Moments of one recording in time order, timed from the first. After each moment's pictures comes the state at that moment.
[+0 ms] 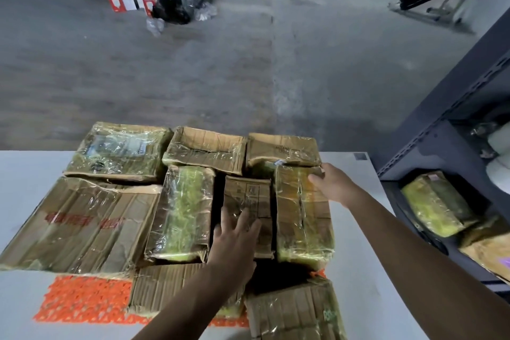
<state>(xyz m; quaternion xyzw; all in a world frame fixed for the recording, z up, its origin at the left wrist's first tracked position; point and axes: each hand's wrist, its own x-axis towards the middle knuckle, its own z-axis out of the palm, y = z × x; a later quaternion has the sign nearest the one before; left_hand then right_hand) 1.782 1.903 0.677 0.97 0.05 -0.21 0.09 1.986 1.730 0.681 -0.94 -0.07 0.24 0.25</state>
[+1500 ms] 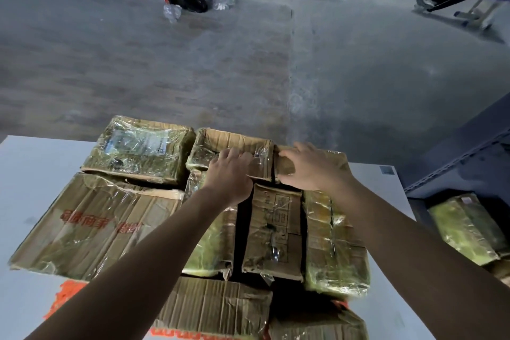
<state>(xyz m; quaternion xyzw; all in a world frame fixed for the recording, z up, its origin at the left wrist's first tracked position) 1.891 2.019 0.680 0.98 0.12 -0.03 0.13 2.008 1.852 0.694 -0.92 -0.33 0.21 0.01</state>
